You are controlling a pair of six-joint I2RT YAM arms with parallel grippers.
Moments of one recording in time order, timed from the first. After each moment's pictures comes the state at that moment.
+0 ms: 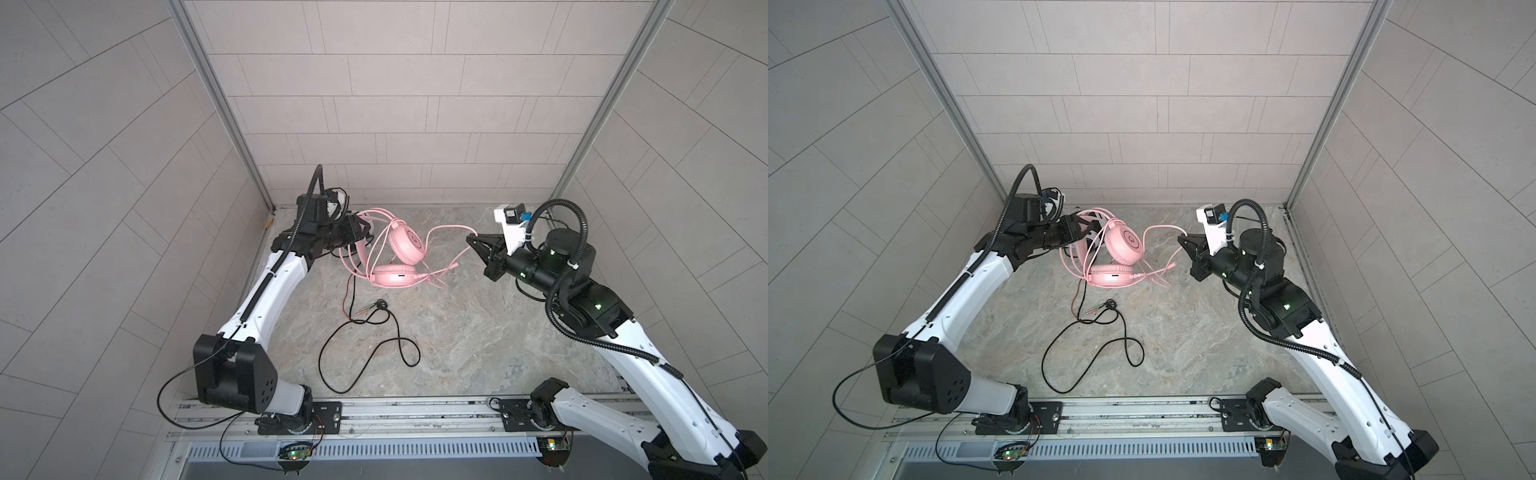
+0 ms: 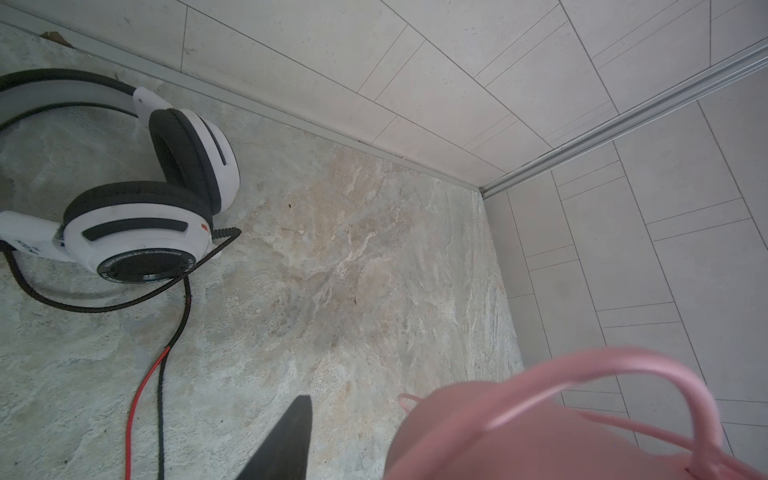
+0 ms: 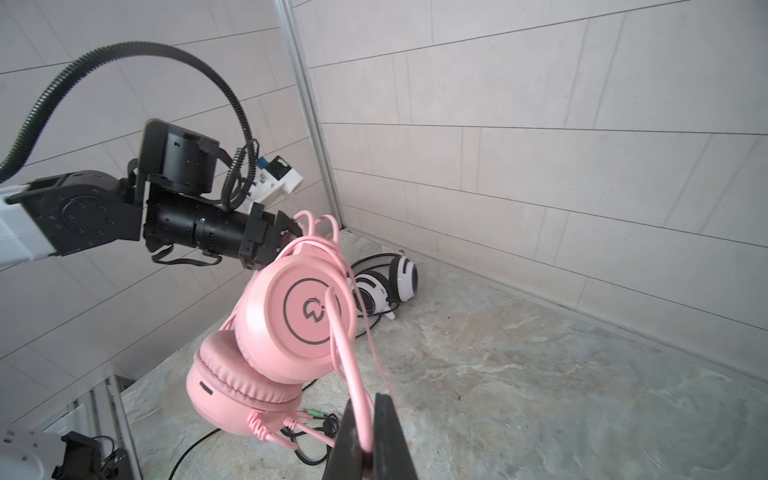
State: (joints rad) left arm -0.17 1.44 1.34 -0.50 0.46 -0.51; right arm 0.45 0.94 1.19 -0.41 -0.21 0.13
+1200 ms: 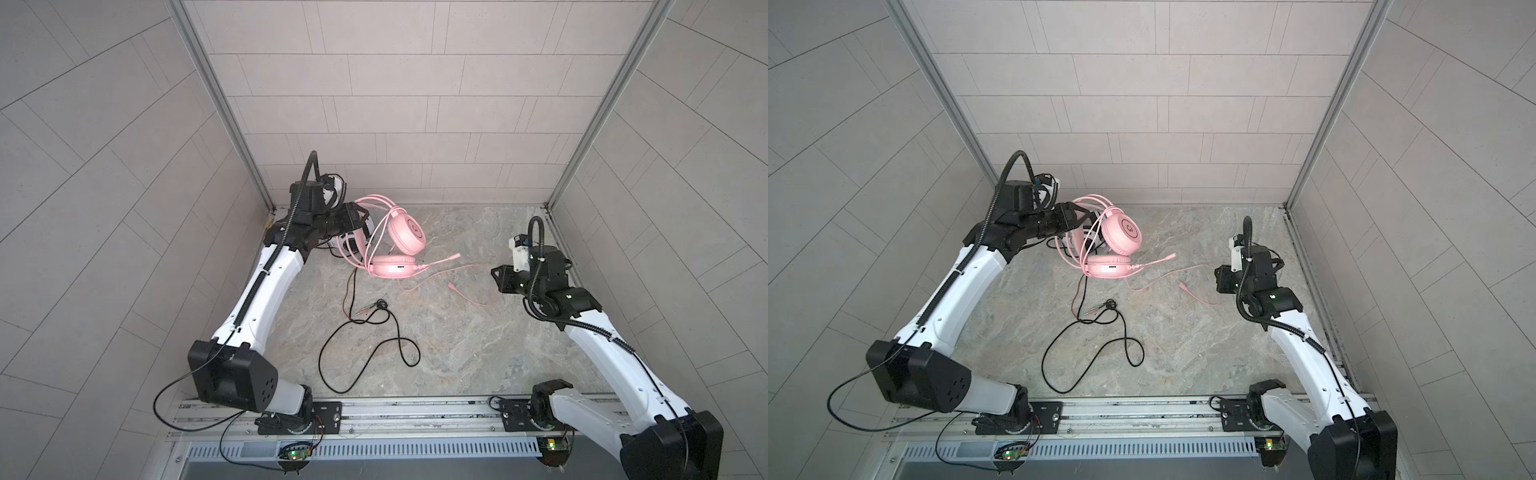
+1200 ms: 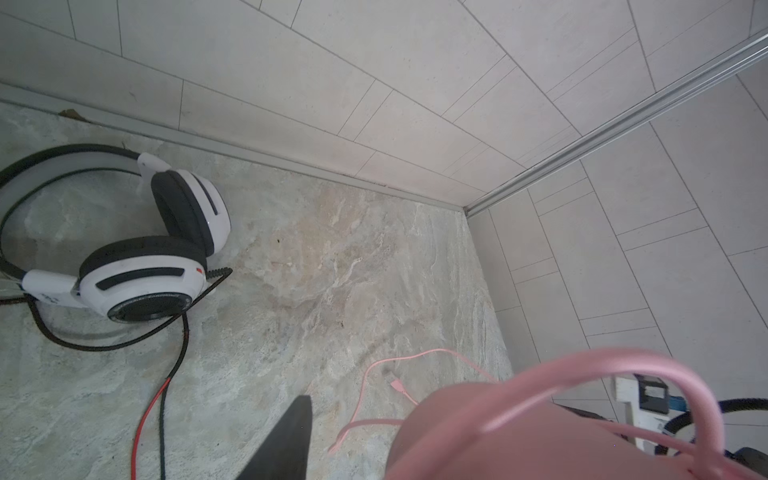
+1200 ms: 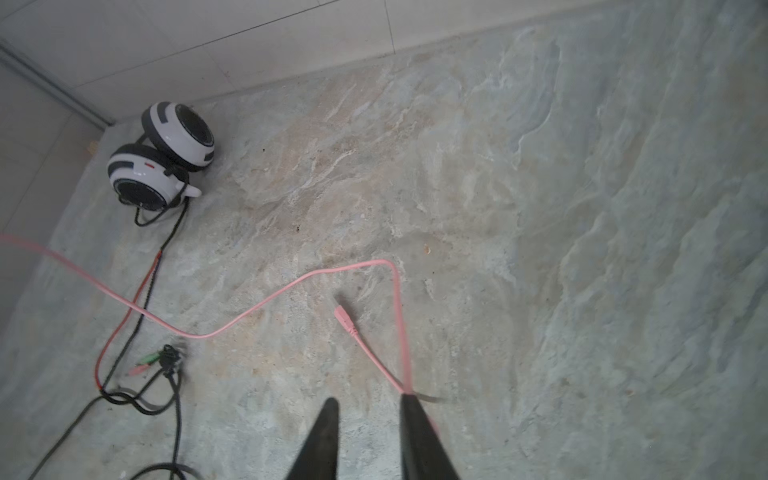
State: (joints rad) left arm -0.17 1.46 1.52 -0.58 0.45 -0.50; right arm 0.15 1.01 0.82 -0.48 -0.14 0.27
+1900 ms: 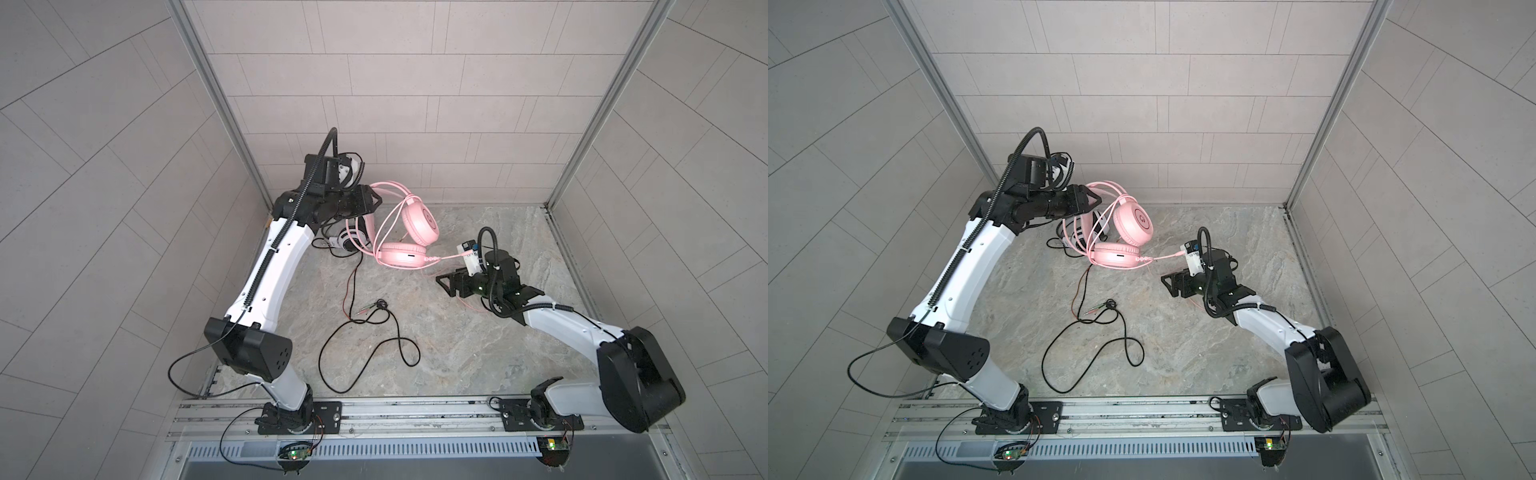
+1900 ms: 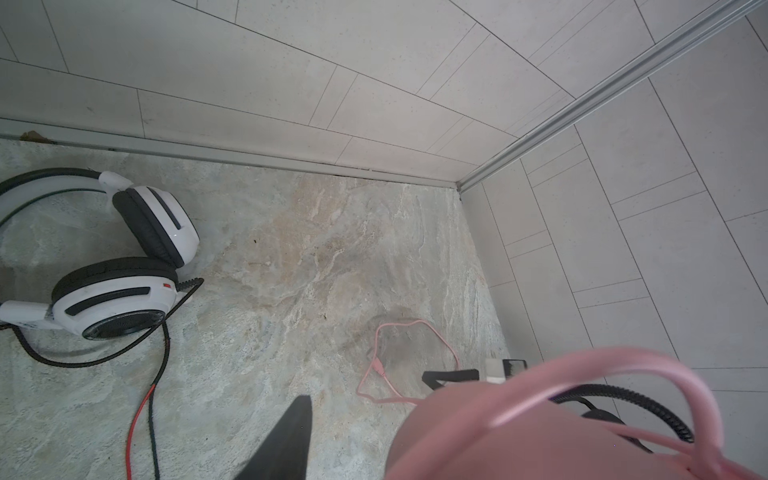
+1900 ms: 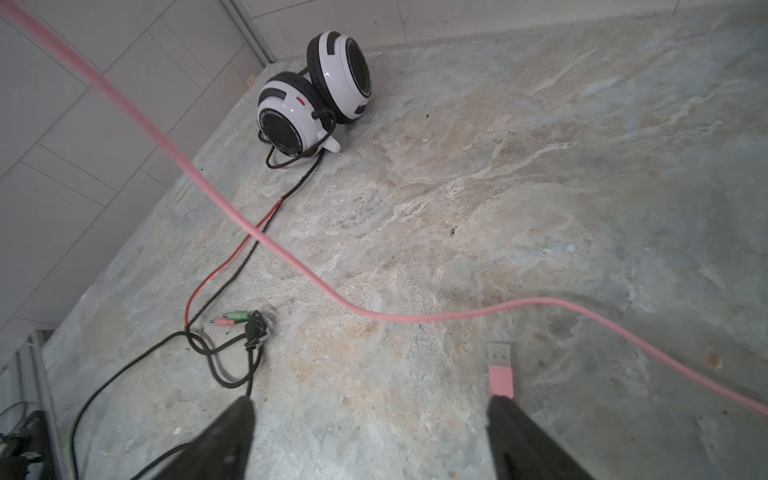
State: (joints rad) left arm -0.25 1.66 1.94 -0.90 0.42 -0.44; right arm 0.37 1.38 0.70 0.14 -0.34 0.23
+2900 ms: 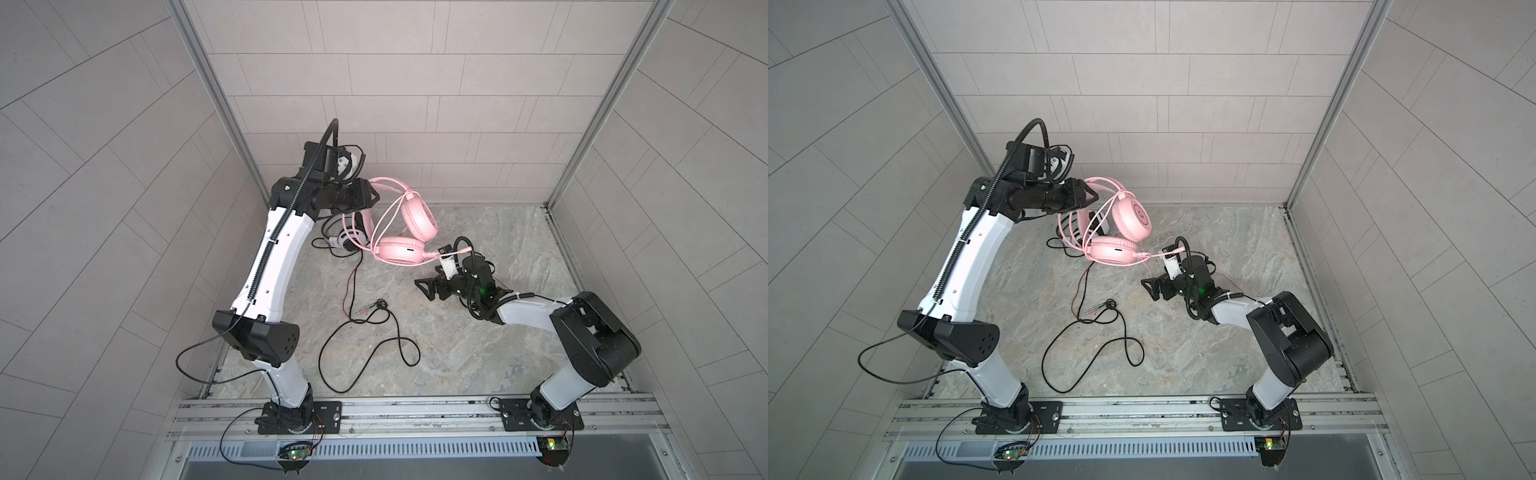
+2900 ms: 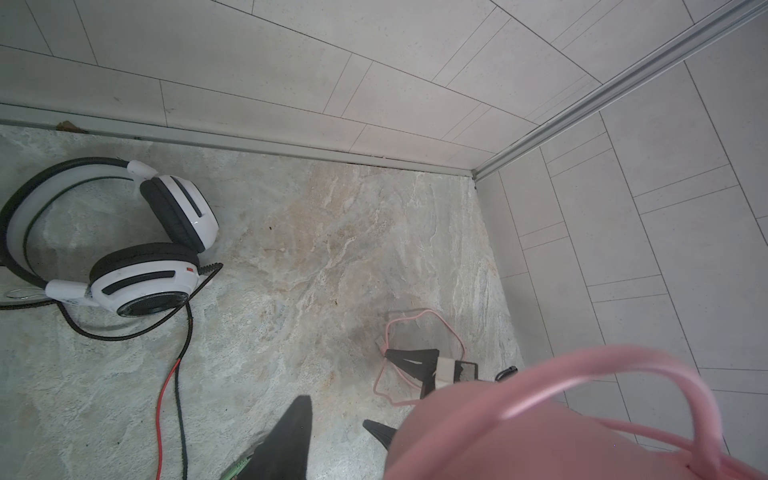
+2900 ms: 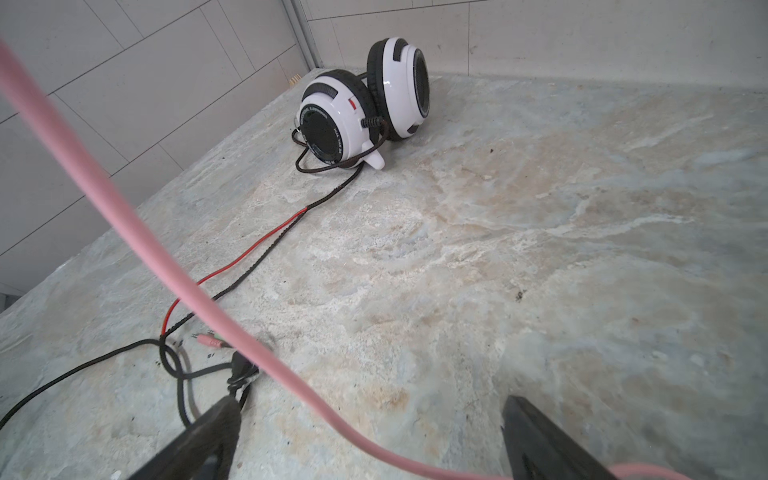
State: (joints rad) left arm -0.26 1.74 2.16 -1.10 0.38 -0.41; right arm 0.48 1.58 0.68 0.48 -0.31 0.17
